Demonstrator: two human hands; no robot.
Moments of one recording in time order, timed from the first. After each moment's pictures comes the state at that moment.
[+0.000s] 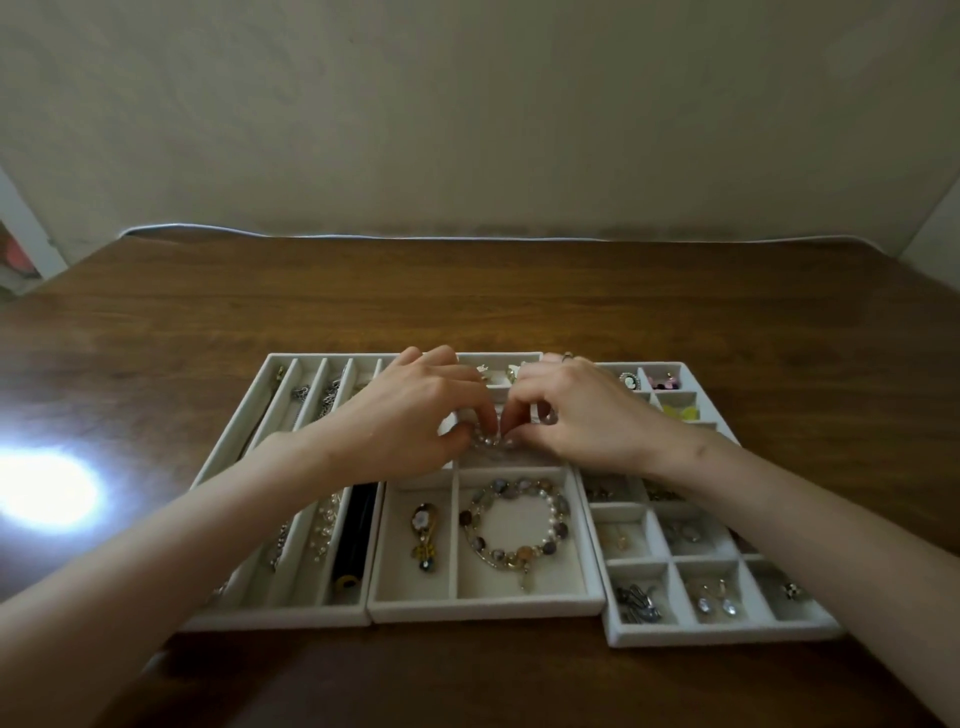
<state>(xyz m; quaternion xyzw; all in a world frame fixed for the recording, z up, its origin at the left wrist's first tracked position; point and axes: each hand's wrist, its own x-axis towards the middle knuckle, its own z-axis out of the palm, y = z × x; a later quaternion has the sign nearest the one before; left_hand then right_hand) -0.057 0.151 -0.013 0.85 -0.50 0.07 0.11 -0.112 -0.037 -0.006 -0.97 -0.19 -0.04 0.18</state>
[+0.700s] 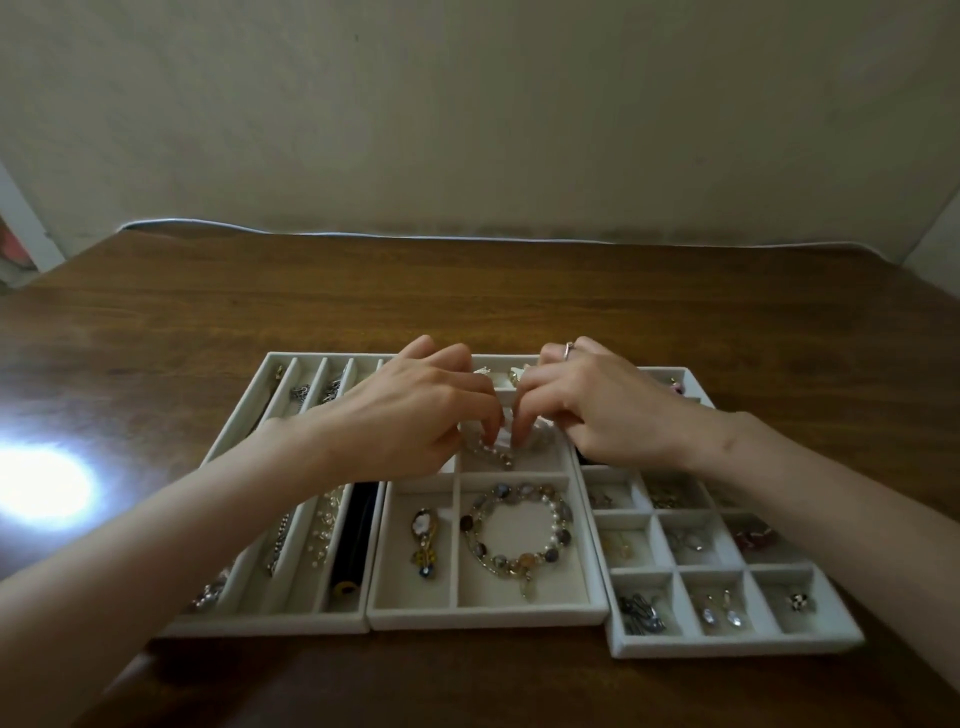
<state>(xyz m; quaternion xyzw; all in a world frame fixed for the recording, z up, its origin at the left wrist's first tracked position) -0.052 0.154 -0.008 0.82 -0.56 0.12 0.02 -0.116 -0.048 0.012 -0.96 -0.26 -0.03 0.06</state>
